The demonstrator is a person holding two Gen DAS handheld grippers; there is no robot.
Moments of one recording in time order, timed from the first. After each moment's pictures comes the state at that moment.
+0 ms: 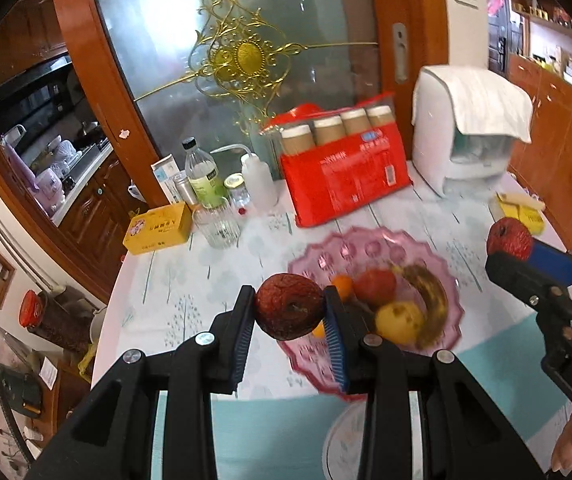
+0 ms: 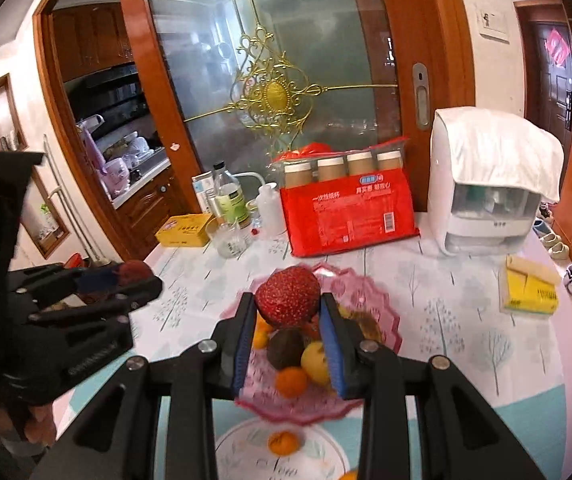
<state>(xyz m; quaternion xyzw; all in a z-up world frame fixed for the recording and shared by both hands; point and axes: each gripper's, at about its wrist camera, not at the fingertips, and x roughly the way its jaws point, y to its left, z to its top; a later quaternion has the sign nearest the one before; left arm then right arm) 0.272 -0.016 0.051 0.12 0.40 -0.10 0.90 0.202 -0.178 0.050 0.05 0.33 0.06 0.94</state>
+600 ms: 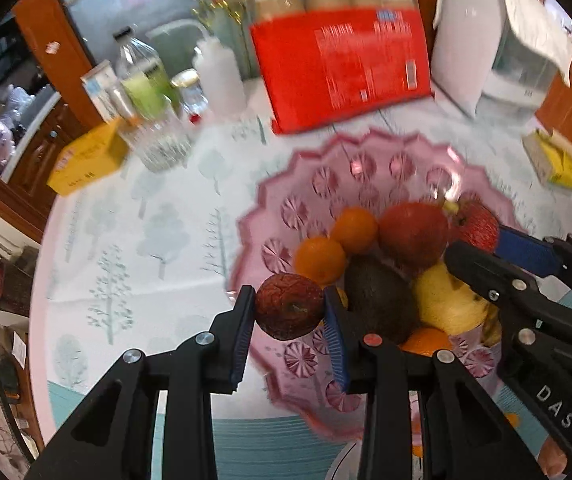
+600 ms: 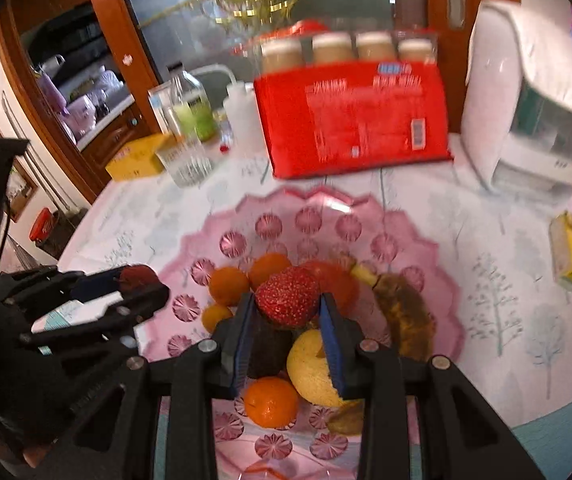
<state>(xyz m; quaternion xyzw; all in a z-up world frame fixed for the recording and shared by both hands) 0.362 -0.033 -0.121 0.11 0.53 -0.13 0.83 0.310 -0.160 -0.087 0.04 0.46 0.05 0.89</state>
